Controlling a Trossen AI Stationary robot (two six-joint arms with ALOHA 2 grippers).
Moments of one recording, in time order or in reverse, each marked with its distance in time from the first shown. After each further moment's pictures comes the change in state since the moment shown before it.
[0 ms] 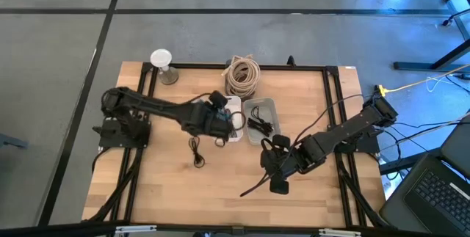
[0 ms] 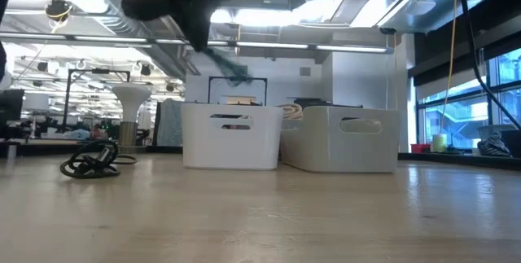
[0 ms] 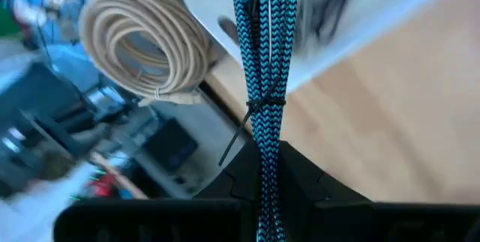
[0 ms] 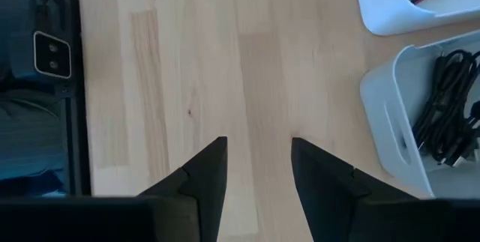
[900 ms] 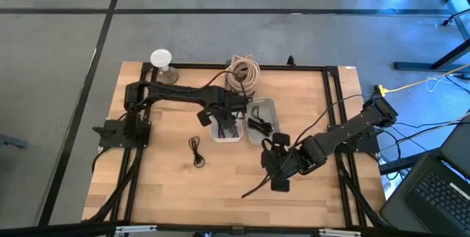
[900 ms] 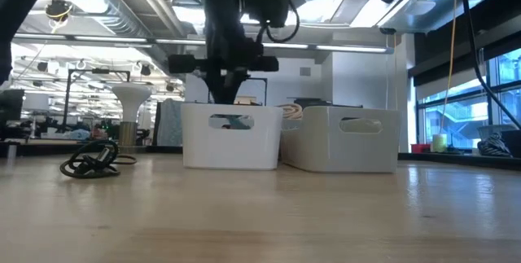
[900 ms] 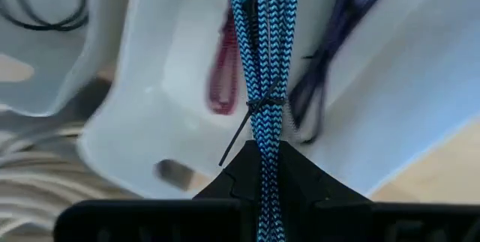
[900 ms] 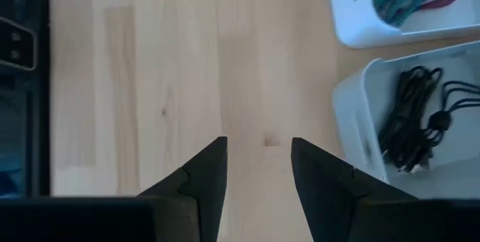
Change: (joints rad) left arm 0.282 0.191 -0.015 0.295 0.442 0.582; right arm 0.009 0.001 0.001 -0.027 0.080 -0.055
